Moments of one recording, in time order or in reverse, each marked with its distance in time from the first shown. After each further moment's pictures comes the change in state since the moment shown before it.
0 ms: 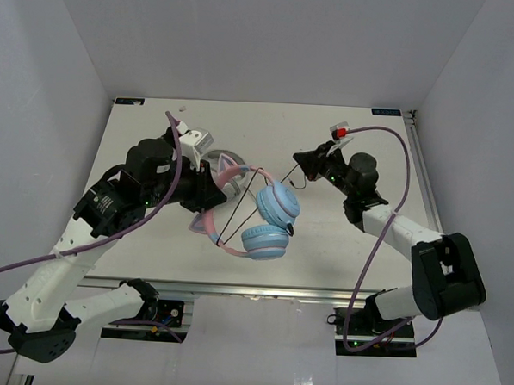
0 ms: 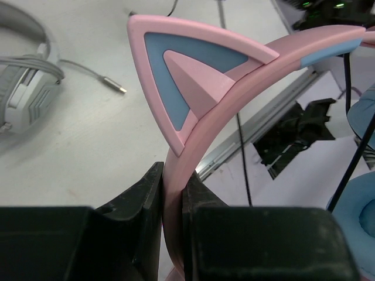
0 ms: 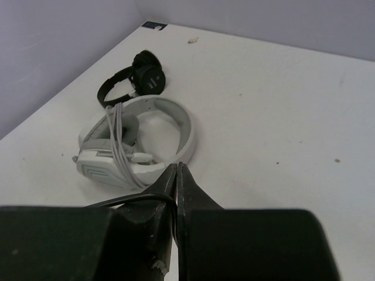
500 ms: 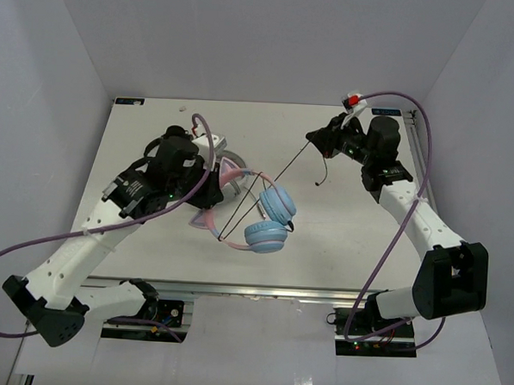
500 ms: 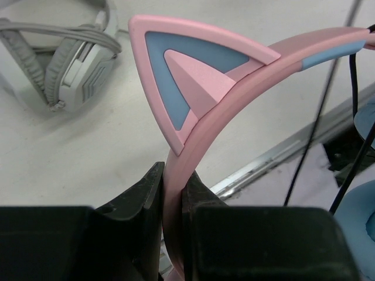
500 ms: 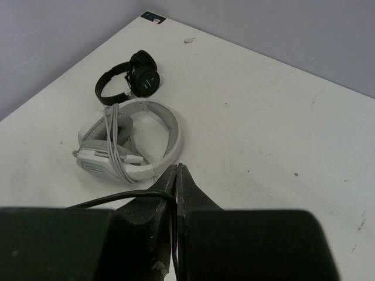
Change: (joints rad) left arm -0.006 0.102 -0.040 -0.033 -0.185 0.084; right arm -0.142 -0.034 0.332 -0.468 -0.193 -0.126
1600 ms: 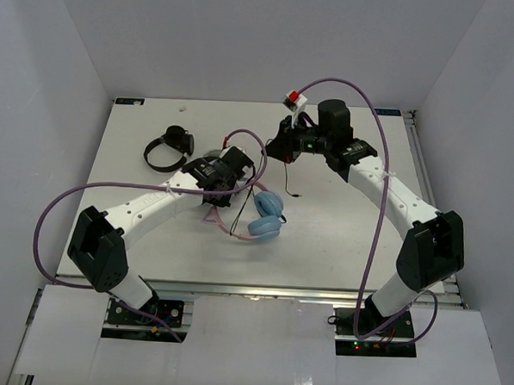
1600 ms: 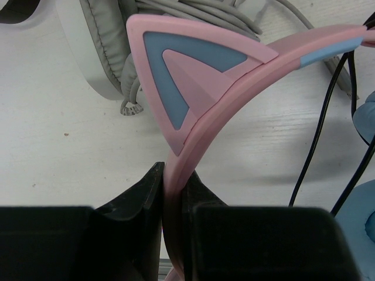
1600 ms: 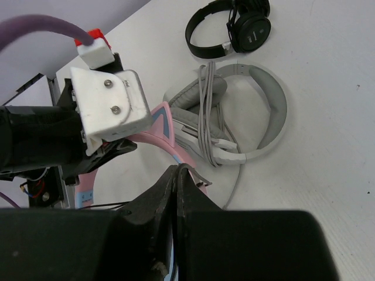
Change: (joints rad) left arm -0.087 0.446 -0.027 0.017 -0.563 -0.091; right arm 0.242 0.223 0.350 -0.387 -0.129 -0.064
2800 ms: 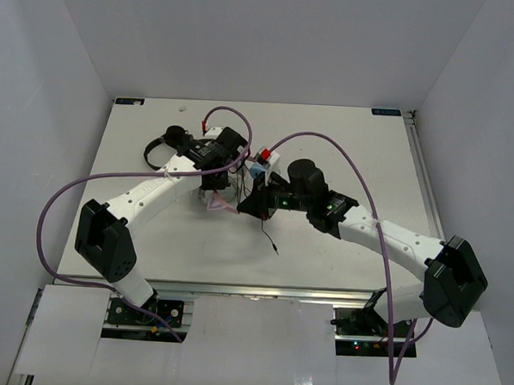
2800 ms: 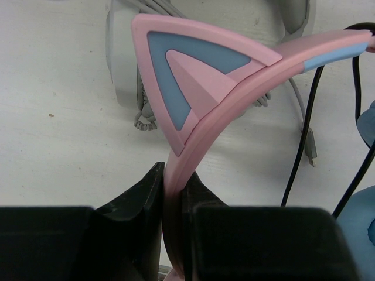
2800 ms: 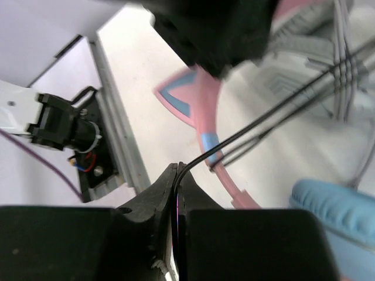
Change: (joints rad) left arm 0.102 0.076 0.154 -0.091 -0.018 -0.279; right arm 0.360 -0.232 -0.425 0.218 0.268 0.210
